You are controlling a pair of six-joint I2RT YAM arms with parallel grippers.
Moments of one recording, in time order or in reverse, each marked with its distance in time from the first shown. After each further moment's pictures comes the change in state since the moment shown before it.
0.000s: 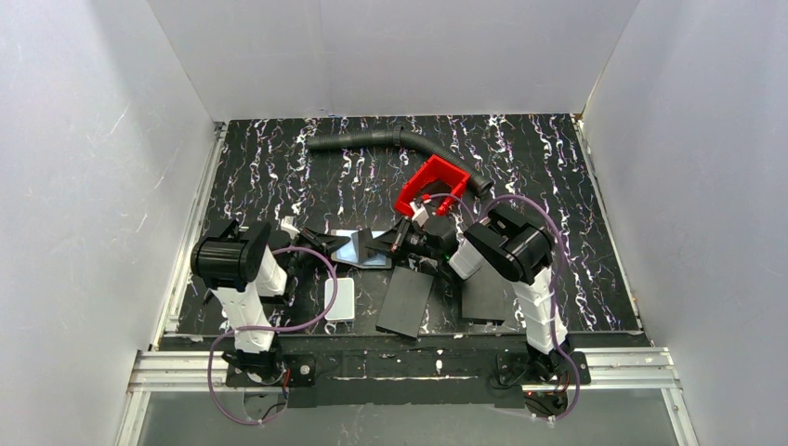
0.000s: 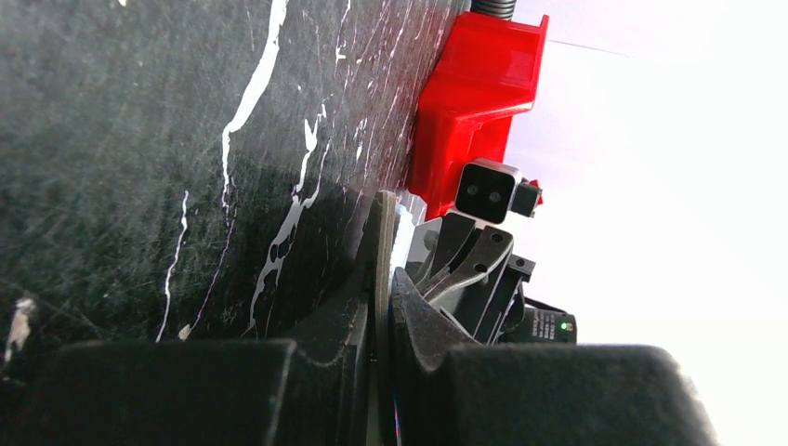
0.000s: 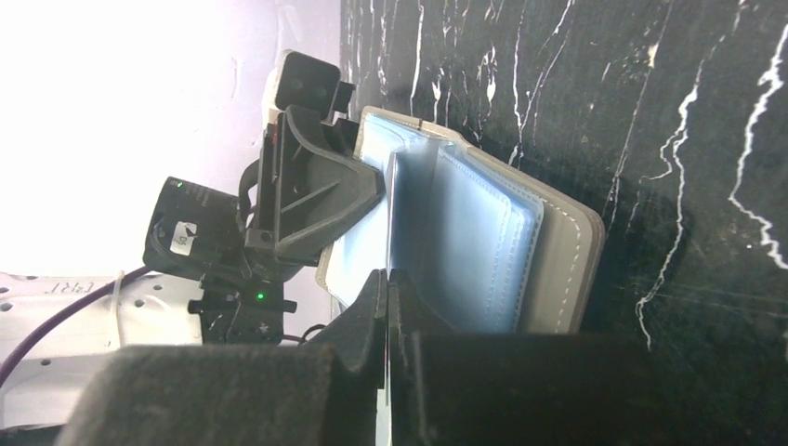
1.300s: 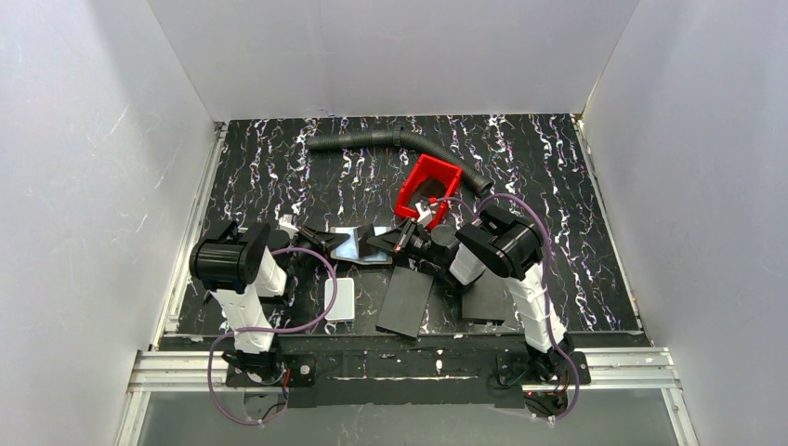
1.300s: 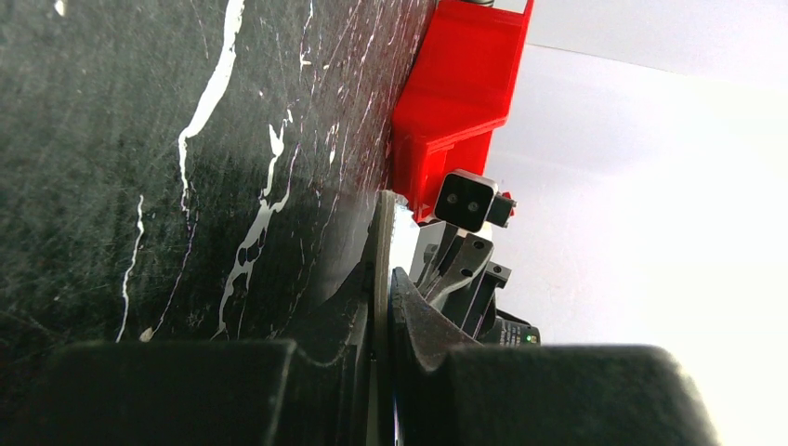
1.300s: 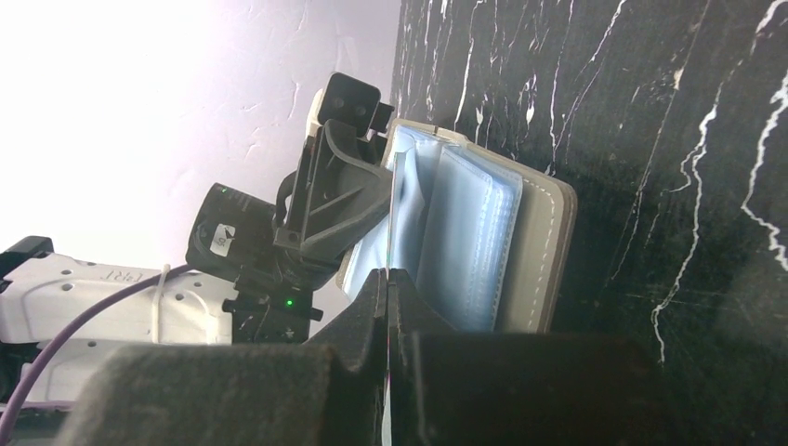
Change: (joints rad) left arm 0.000 -0.016 -0.006 0.028 -0.008 -0.025; right arm -0.004 0.098 -0.048 0.309 0.056 0.074
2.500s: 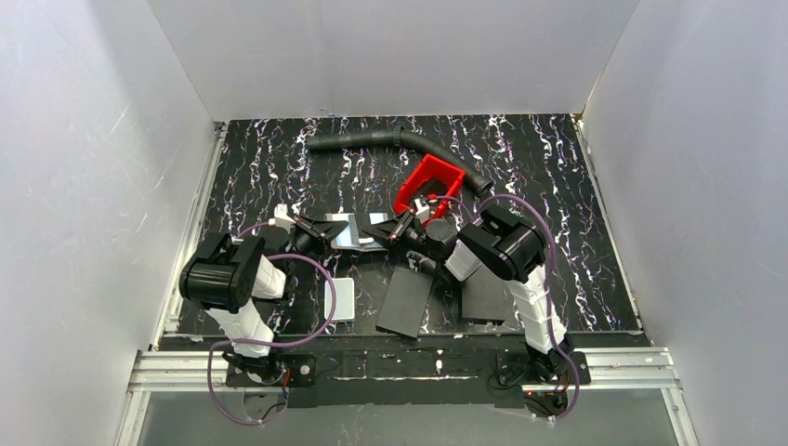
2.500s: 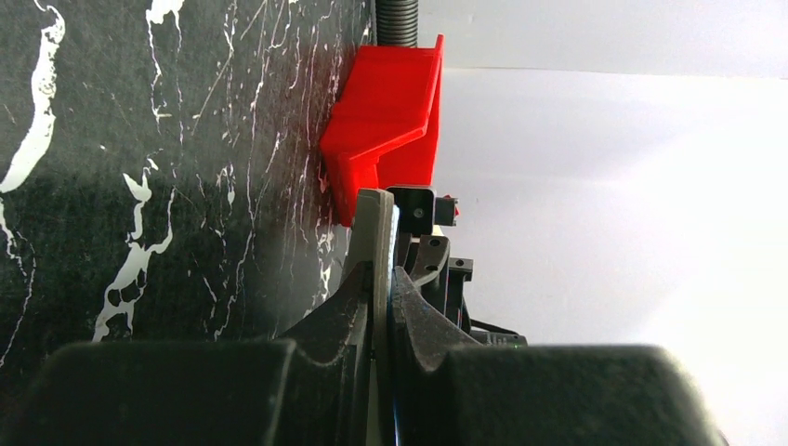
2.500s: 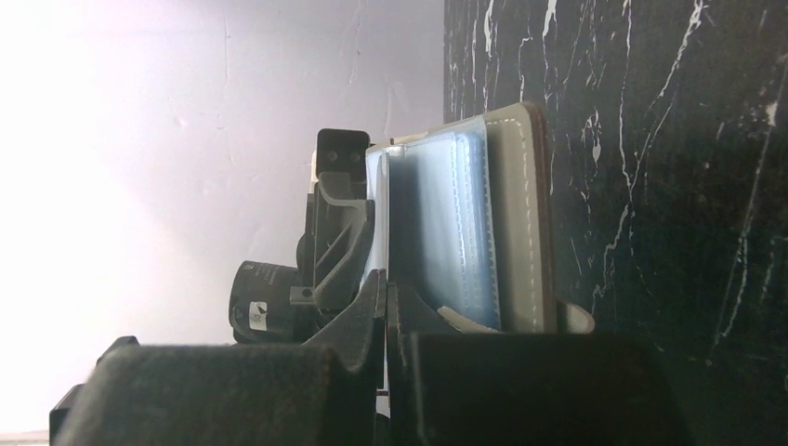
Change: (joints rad) left arm -0.038 -0.154 -0.006 -0.002 -0.111 0.023; right arm 0.024 -0.036 0.048 -0.046 0.089 0.198
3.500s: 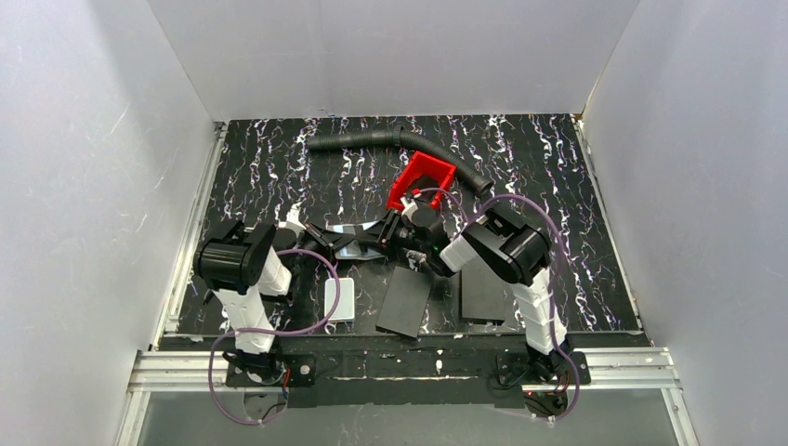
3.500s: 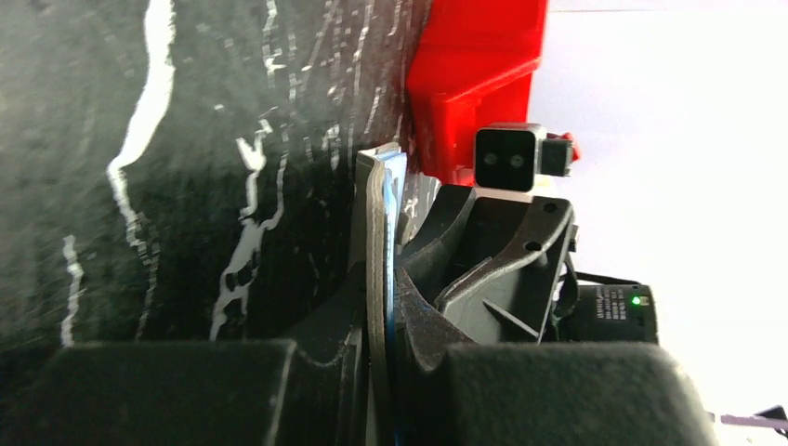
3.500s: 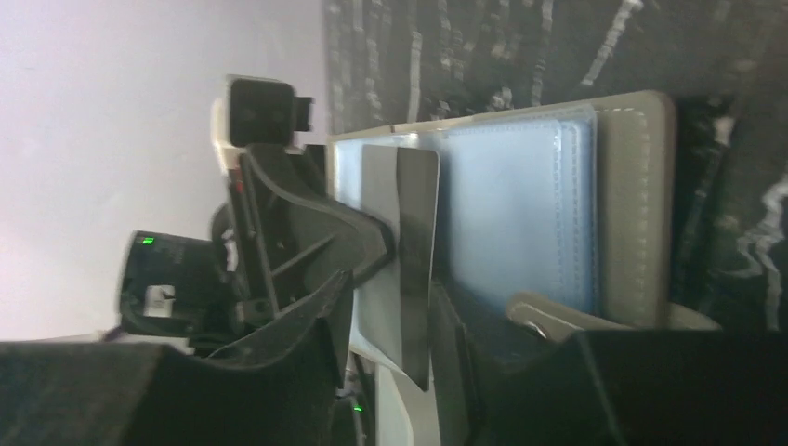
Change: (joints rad) left arm -0.017 0.146 0.026 0.007 0.053 0.123; right arm 0.009 -0.024 0.111 -0.333 -0.090 -0.222
